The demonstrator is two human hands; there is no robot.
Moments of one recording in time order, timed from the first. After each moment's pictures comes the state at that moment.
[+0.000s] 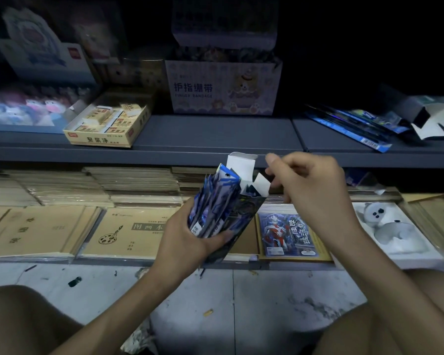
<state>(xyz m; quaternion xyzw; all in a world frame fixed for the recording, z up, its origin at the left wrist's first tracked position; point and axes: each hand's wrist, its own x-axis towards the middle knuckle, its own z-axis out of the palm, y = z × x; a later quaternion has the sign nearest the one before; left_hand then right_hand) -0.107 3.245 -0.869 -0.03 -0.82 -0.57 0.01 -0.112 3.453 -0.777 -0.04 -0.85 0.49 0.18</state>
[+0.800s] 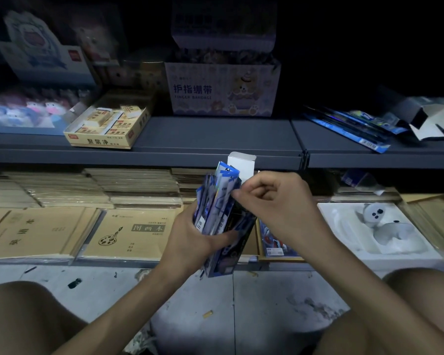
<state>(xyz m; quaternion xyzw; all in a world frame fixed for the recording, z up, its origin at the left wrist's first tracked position) -0.112 3.254 -0.866 -0.02 -0.80 -0.60 -0.03 -0.107 3.428 -0.793 0.00 -0.85 0.53 0.08</state>
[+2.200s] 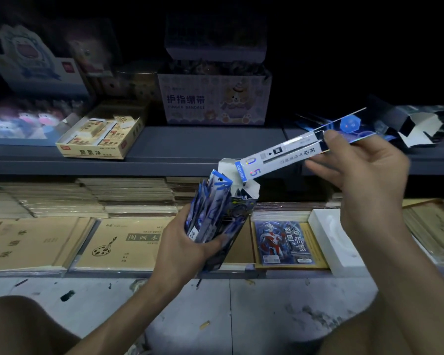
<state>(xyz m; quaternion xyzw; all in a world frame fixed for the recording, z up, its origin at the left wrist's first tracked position) -0.119 3.251 -0.881 -0.02 -0.83 -0.56 0.03 -0.111 3.492 -0.749 -0.11 -0.62 0.72 0.30</state>
